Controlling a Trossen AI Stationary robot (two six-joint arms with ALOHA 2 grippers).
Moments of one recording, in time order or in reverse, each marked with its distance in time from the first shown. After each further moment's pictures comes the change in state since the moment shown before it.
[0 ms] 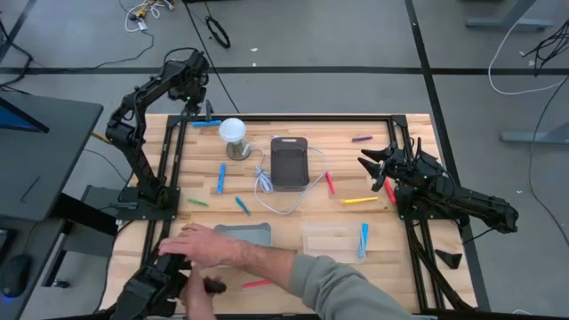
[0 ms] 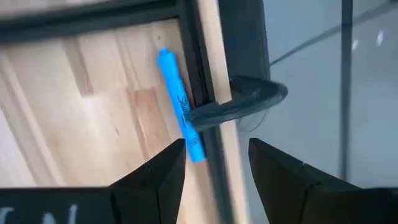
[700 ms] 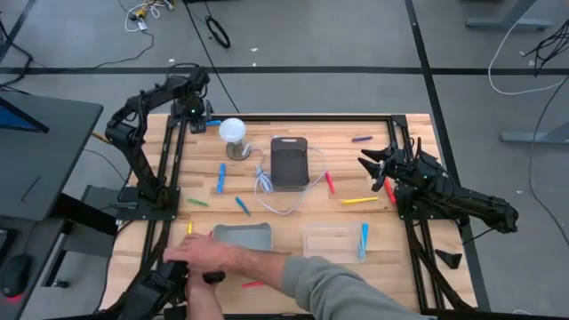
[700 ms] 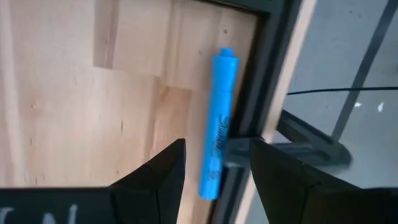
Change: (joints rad) left arm 0.012 0.001 -0.239 0.198 0.031 -0.332; right arm 0.000 0.000 0.000 0.000 0.000 0.000
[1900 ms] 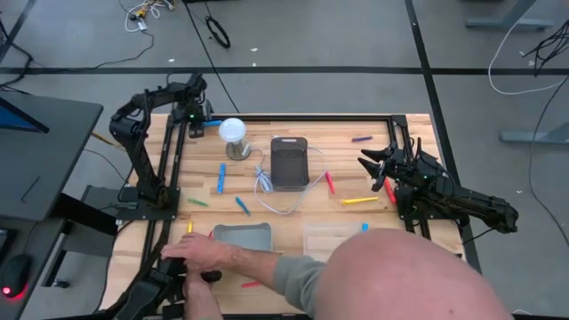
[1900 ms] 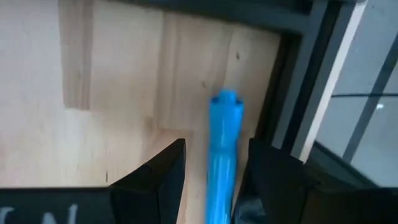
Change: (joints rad) left arm 0.063 0.080 -0.066 0.113 0.036 0.086; right arm 0.000 0.000 0.000 0.000 -0.002 0.000
